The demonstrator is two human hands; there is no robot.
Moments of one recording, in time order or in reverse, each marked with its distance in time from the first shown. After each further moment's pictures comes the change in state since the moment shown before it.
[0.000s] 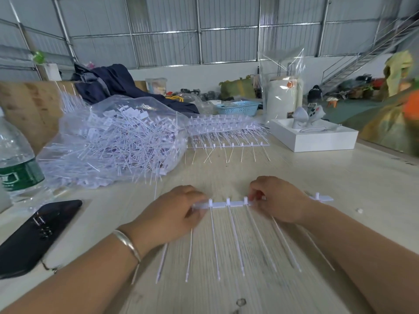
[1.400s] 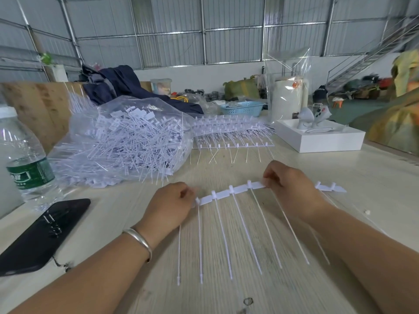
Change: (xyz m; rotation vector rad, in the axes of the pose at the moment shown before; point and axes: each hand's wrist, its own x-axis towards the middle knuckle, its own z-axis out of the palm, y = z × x) left_hand 0.005 -0.002 -0.002 -0.221 0.211 -0.501; right_hand -0.002 0.003 -0.002 0.318 0.384 0.067
